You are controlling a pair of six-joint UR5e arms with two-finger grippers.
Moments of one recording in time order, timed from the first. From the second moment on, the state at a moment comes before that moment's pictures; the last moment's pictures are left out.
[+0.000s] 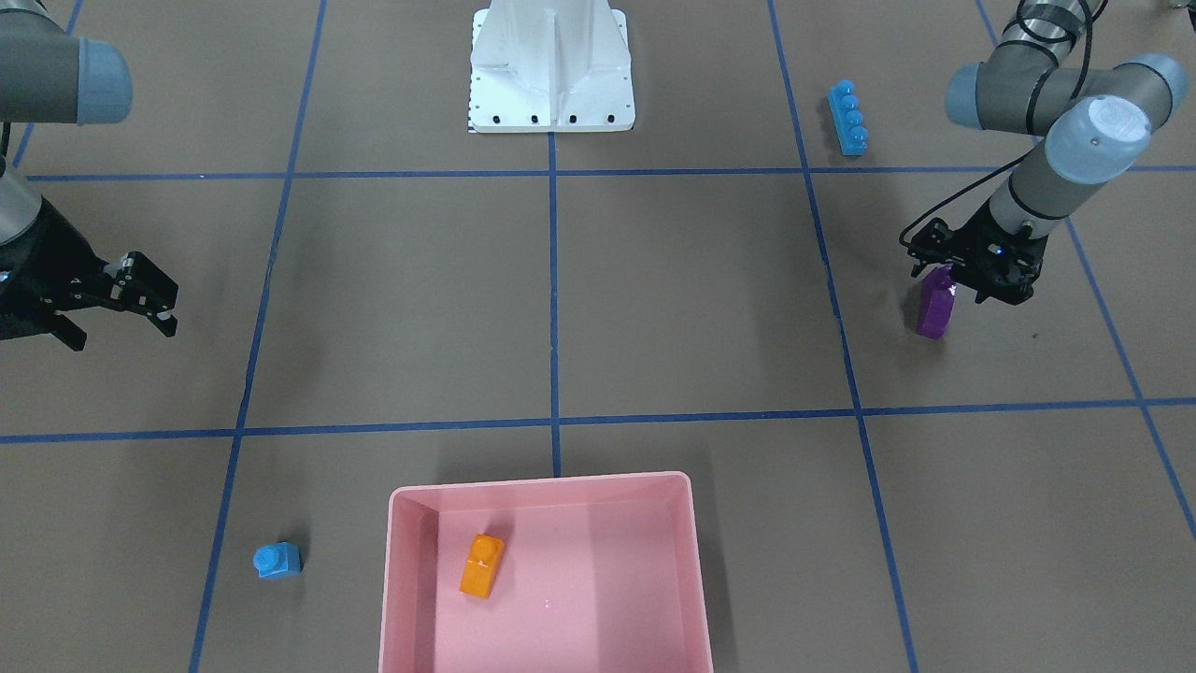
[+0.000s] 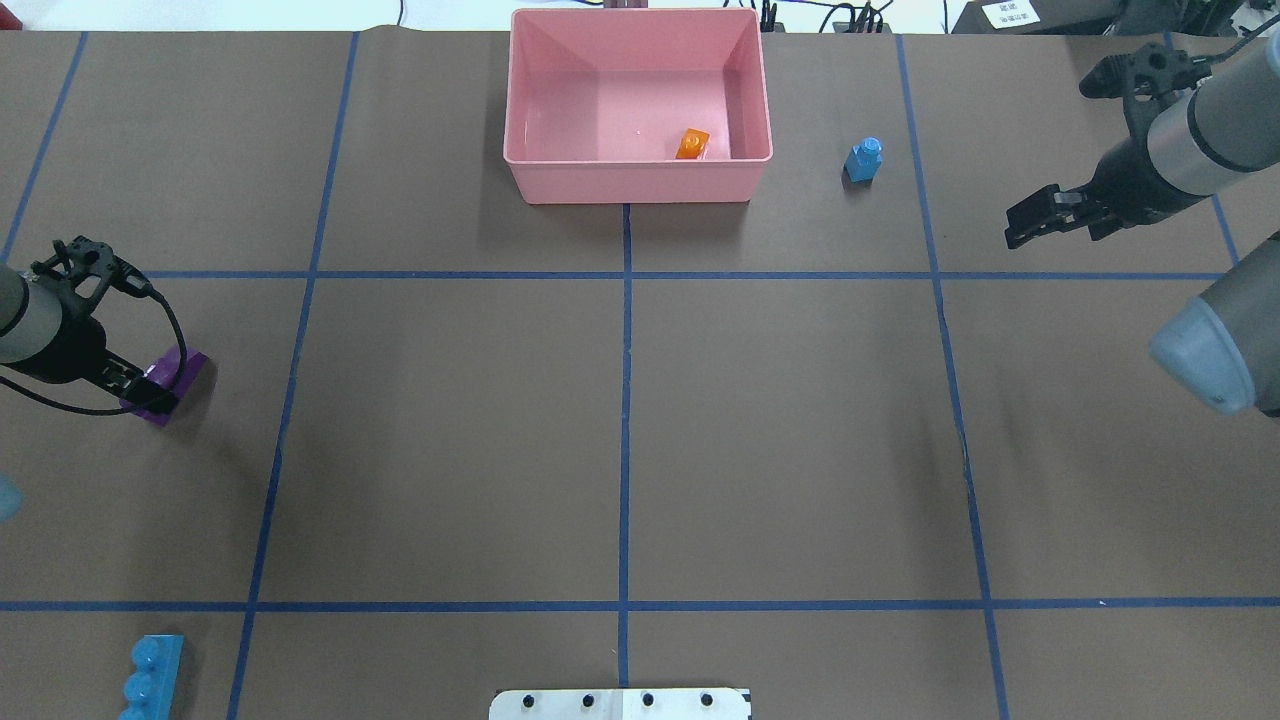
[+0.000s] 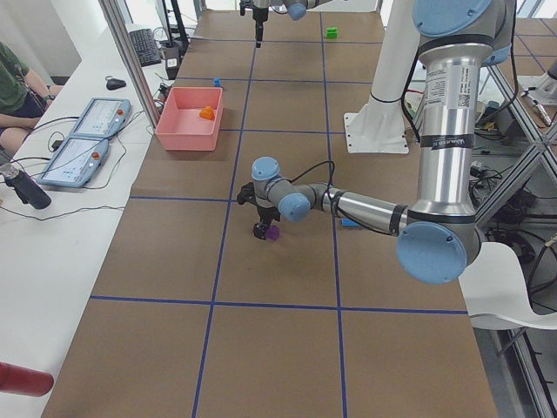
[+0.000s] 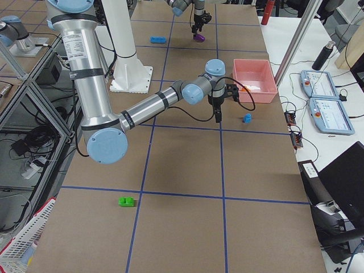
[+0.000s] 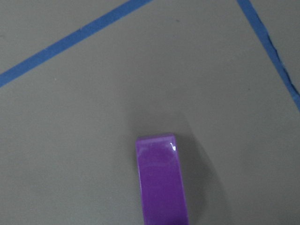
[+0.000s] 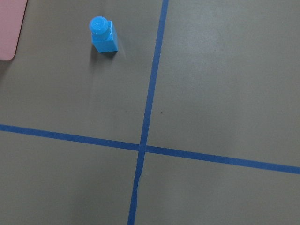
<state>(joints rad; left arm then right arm) -0.86 -1.57 -1.70 -2.00 -2.13 -0.35 1.04 -1.37 1.86 -1.41 2.15 0.68</state>
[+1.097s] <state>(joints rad) -0.86 -1.67 -1.78 -1.99 -2.13 -0.72 1.04 -1.37 1.85 -1.41 2.14 0.68</state>
